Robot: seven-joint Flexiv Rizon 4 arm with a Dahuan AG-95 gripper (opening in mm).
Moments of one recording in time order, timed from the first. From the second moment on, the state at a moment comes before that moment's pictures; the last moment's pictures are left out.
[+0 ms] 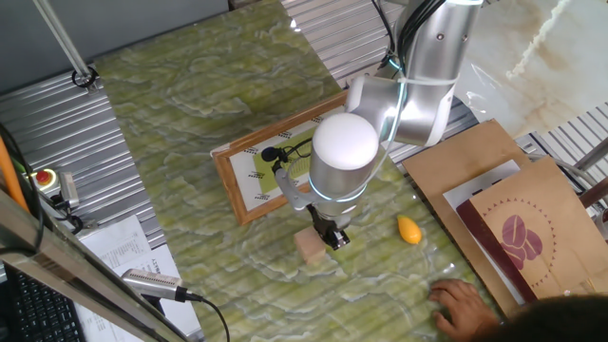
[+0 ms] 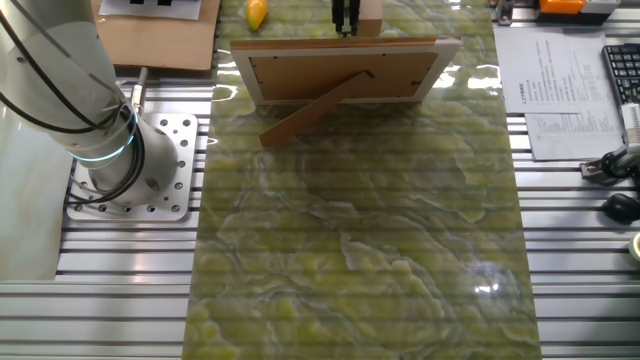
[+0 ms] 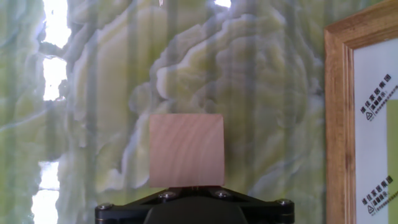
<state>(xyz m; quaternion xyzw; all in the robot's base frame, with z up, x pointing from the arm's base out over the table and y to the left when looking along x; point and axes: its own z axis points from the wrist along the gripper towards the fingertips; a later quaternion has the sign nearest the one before) 0.407 0.290 0.028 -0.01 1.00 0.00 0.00</state>
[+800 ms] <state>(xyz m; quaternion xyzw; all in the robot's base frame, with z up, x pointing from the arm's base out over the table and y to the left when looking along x) 0.414 0.288 0.030 -0.01 1.00 0.00 0.01</state>
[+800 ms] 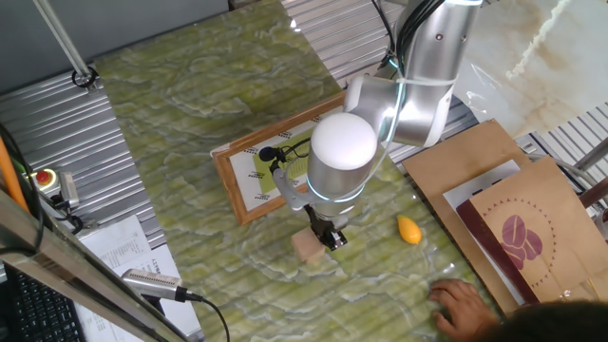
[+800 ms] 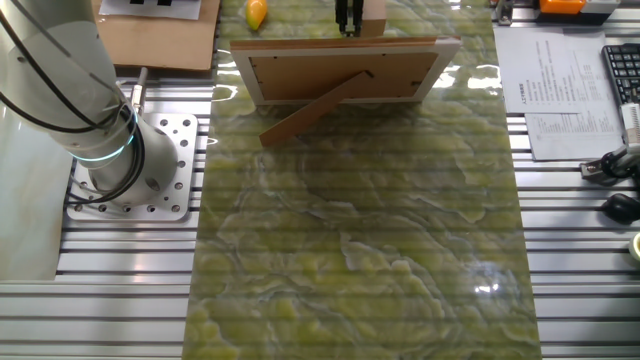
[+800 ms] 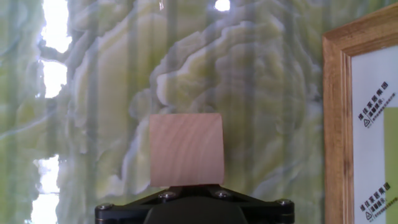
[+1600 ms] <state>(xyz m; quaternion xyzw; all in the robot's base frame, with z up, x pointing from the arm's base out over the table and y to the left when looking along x) 0.423 0.288 0.035 -0.03 1.00 0.00 0.02</state>
